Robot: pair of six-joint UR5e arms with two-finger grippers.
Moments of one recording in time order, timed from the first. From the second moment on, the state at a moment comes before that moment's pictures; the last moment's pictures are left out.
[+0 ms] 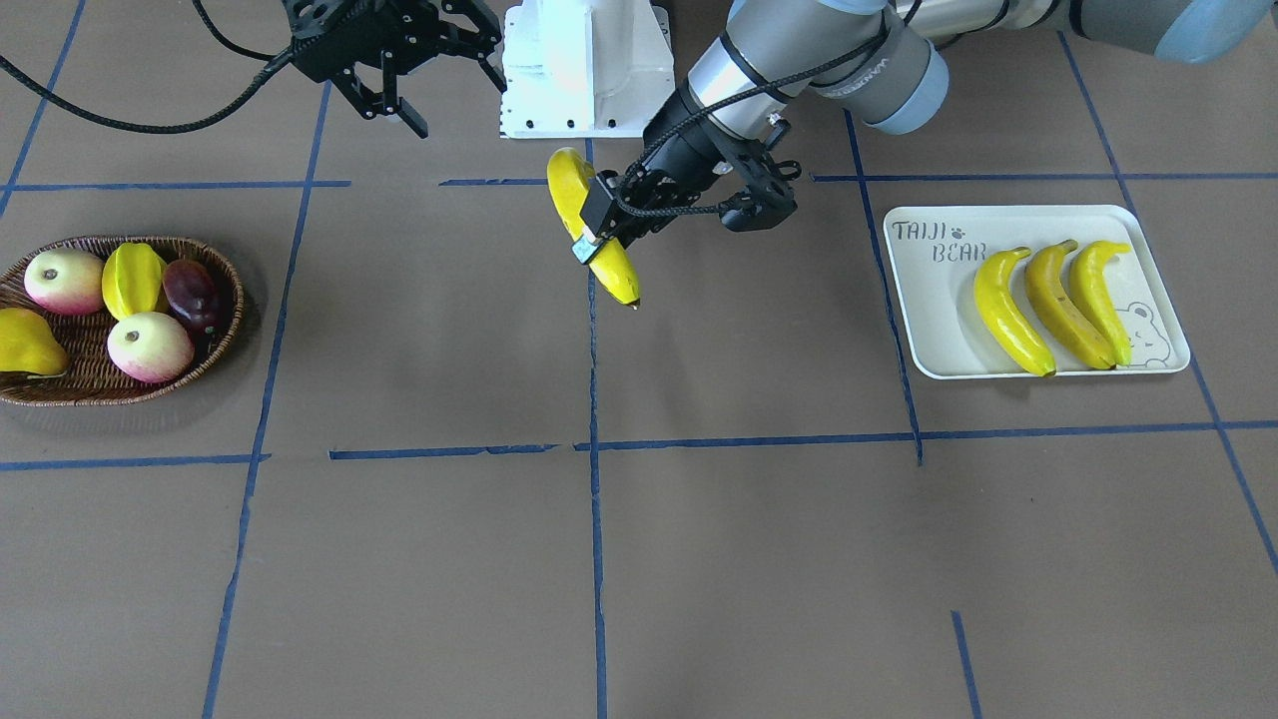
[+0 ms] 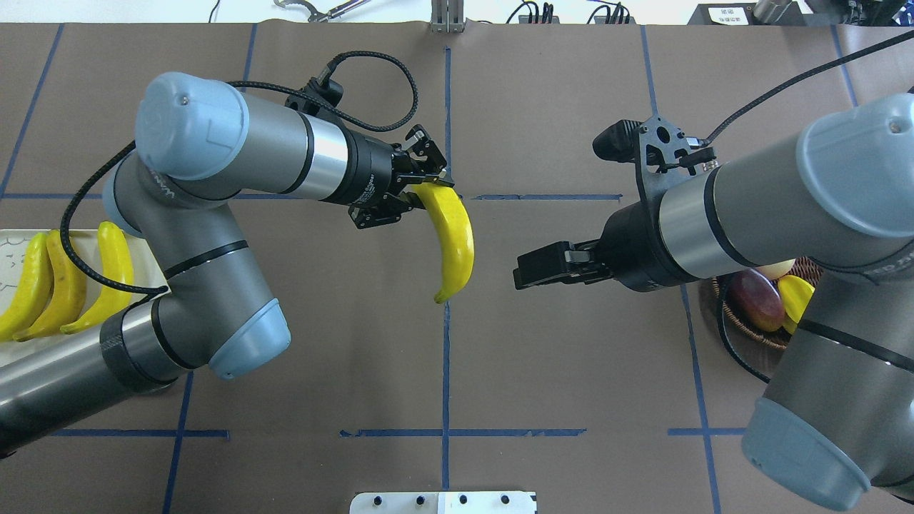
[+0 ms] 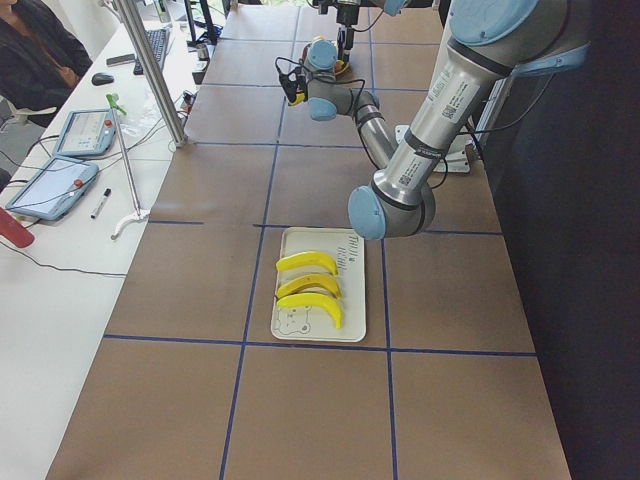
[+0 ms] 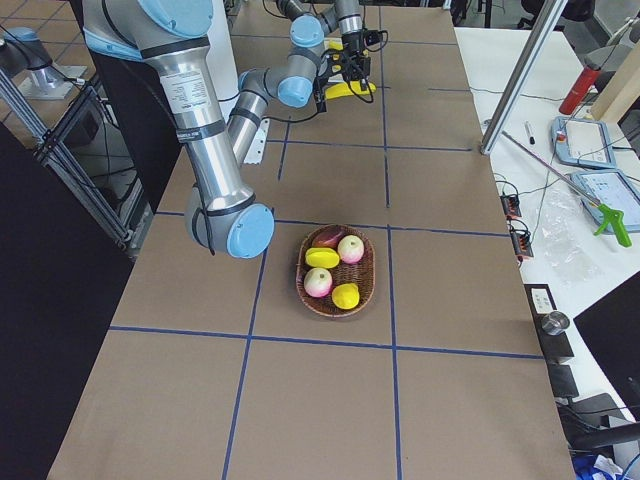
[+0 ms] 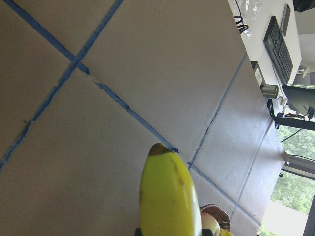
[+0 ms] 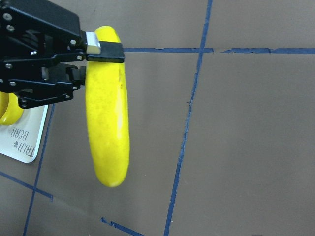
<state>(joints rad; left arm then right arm) -0.65 -2.21 -1.78 -2.09 -1.96 -1.94 0.62 -1.19 2.25 -1.46 2.06 1.16</state>
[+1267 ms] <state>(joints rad) -0.80 -1.83 -2.00 -1.47 -1.93 -1.36 0.81 -1.46 2.24 -1.52 2.04 0.92</state>
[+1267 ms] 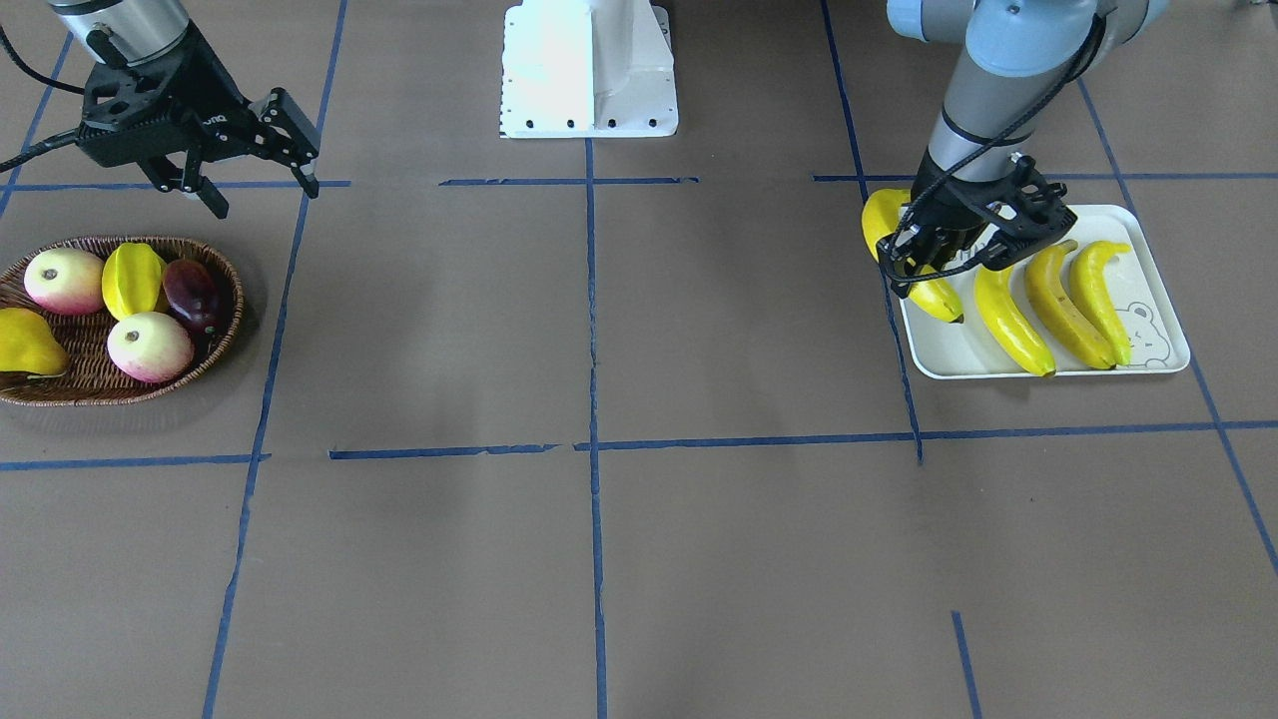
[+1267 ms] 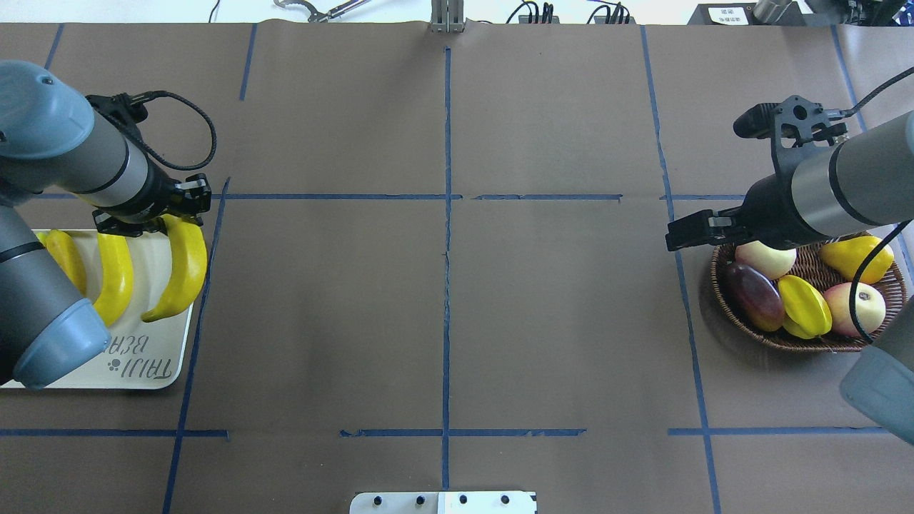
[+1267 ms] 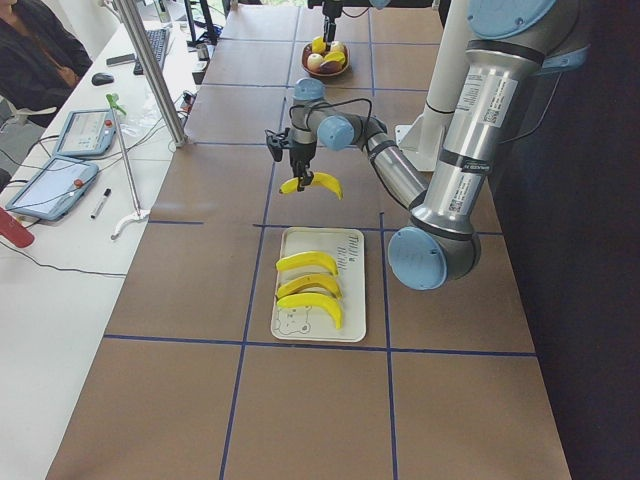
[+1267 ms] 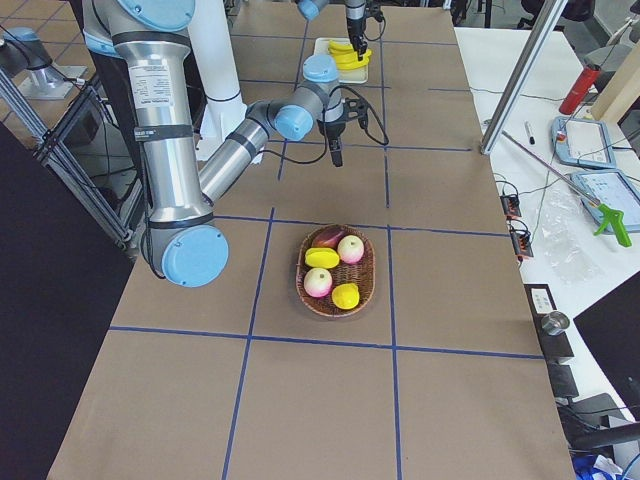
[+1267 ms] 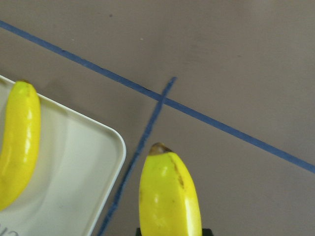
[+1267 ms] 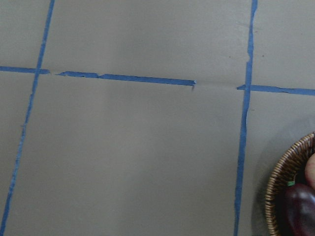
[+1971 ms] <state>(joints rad) -0.79 -1.77 -1.87 -1.48 -1.93 -1.30 0.84 -1.48 2.23 -1.52 2.05 0.89</state>
